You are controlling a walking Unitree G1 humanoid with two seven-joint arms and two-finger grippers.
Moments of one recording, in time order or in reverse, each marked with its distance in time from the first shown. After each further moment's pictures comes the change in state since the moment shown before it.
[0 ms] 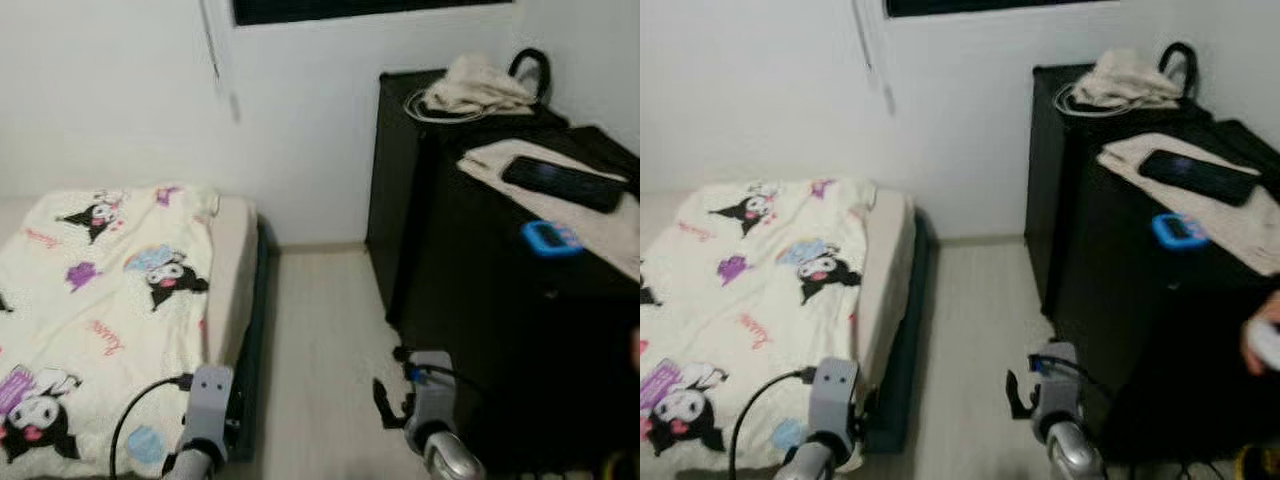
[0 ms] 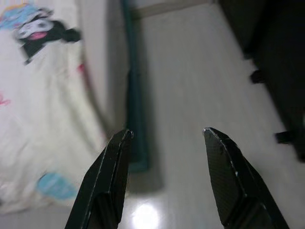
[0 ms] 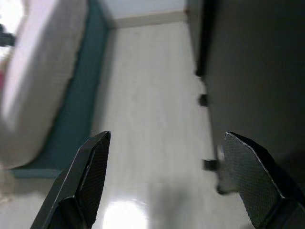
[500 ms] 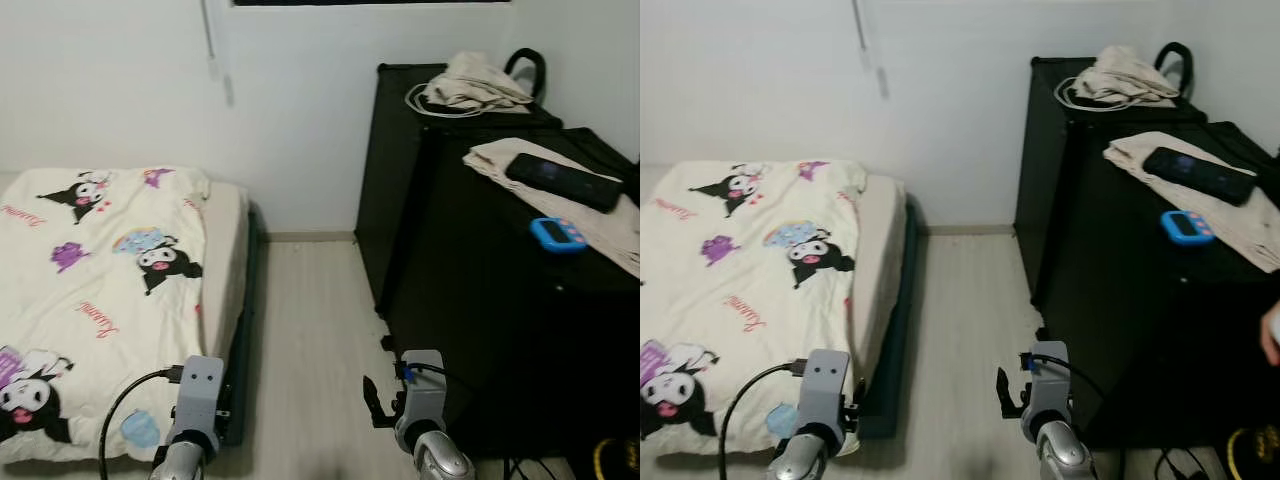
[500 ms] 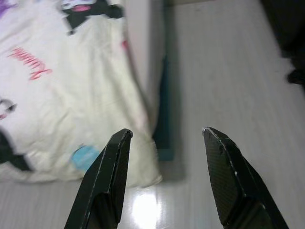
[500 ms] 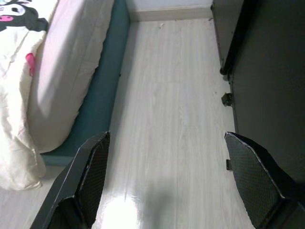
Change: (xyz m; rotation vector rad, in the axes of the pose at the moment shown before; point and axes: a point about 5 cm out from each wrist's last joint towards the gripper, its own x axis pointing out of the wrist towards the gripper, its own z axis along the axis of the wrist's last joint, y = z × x) left arm -0.002 0.016 -0.004 0.007 0.019 0.111; right arm 0.002 0.011 0.001 0.016 -0.004 0.027
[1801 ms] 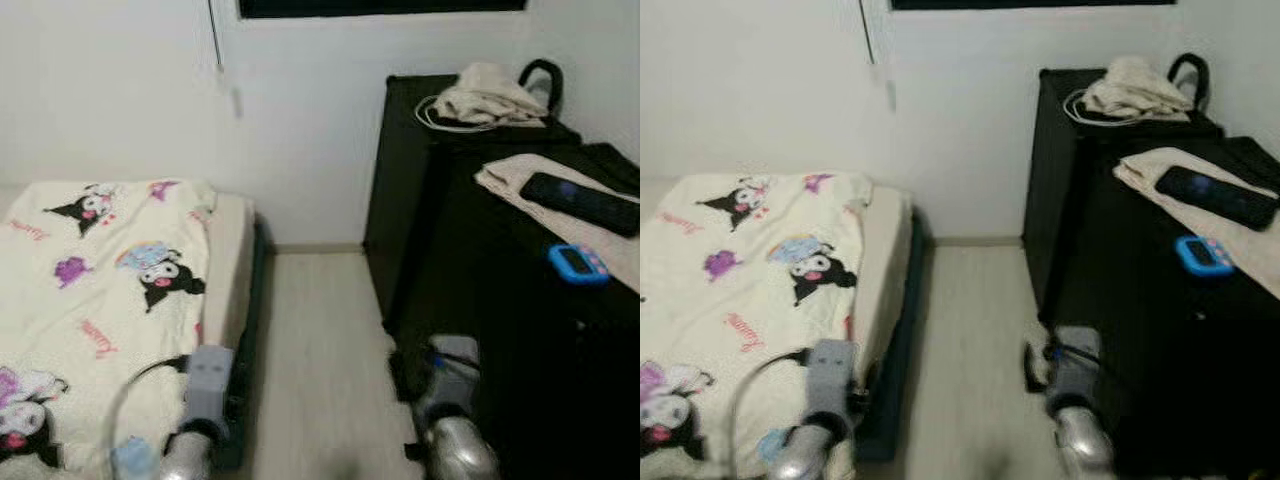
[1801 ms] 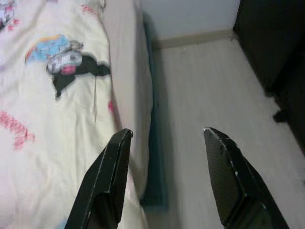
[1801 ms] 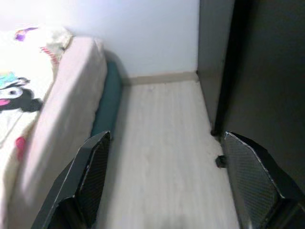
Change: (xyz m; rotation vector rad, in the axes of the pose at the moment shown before) left arm 0.000 0.001 0.019 -0.016 -0.130 -0.041; right arm 0.004 0.007 0.035 0.004 -0.221 0.000
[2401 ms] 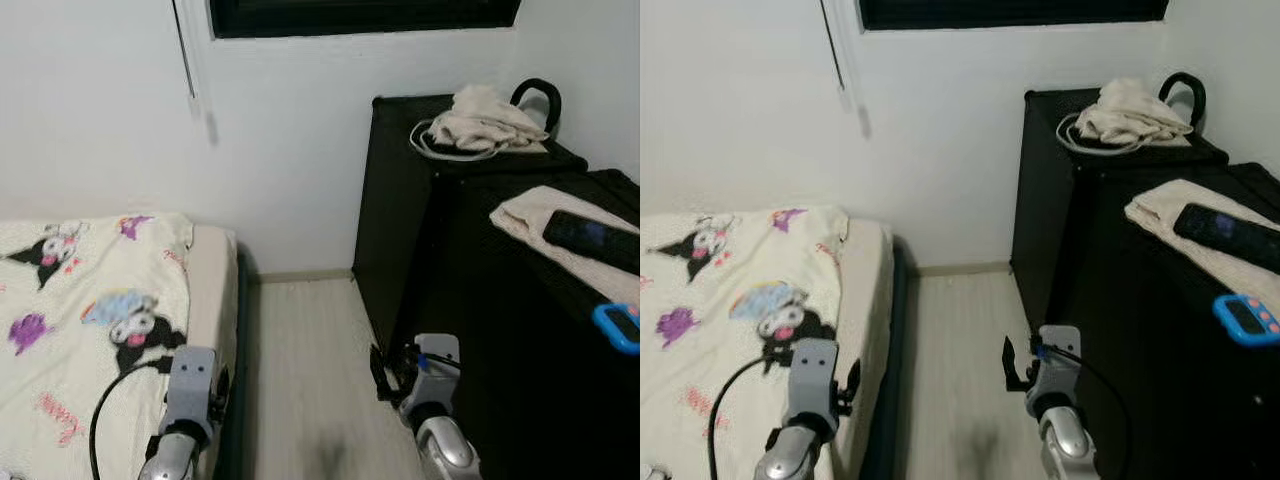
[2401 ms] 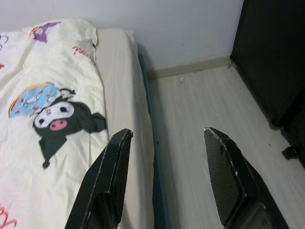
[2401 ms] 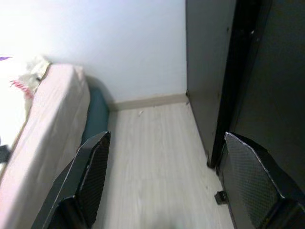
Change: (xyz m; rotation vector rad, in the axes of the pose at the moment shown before) left arm 0.000 -0.008 0.000 -0.010 -0.007 -0.025; right arm -0.007 -0.018 -0.002 -0.007 -0.012 -0.064
